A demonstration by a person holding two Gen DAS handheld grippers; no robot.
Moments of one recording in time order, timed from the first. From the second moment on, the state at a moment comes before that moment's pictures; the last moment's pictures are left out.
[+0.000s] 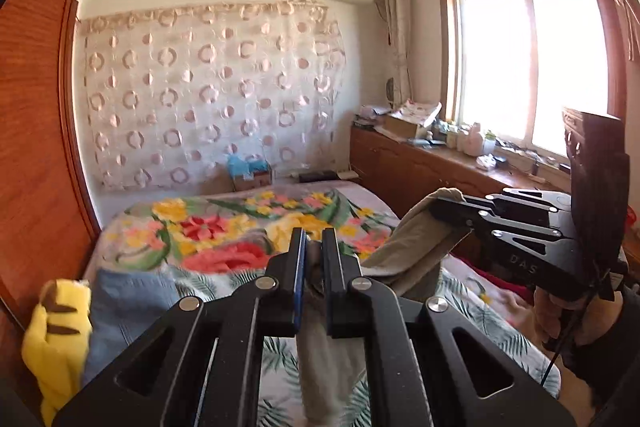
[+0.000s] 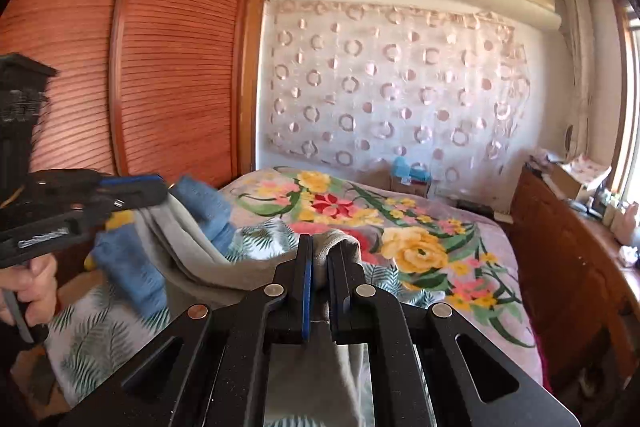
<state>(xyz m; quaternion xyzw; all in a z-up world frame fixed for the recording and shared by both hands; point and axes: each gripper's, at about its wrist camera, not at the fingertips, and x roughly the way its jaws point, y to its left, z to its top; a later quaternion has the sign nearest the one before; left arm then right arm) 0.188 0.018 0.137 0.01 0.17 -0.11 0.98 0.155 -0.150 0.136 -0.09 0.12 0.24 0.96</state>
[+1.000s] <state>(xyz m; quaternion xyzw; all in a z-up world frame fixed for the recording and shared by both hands) 0.048 0.015 -0.068 -0.03 0.35 -0.11 0.93 0.068 -0.164 -0.029 -0.04 0.29 0.30 0.91</state>
